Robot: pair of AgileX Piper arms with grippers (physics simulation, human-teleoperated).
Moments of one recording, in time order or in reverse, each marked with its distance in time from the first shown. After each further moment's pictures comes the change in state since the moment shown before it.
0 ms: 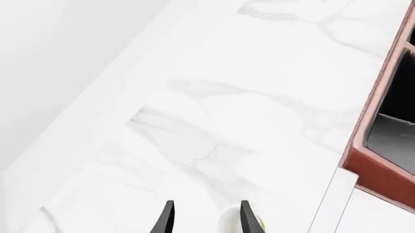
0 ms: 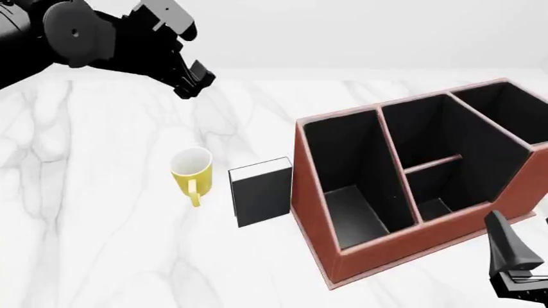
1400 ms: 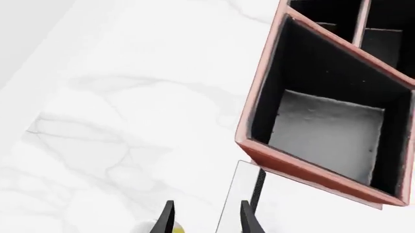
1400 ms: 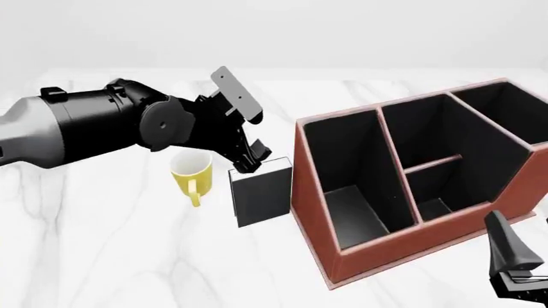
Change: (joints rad) left arm -0.235 0.083 0.230 -0.160 -0.117; right arm -0.001 -0.002 0.000 0.001 -0.003
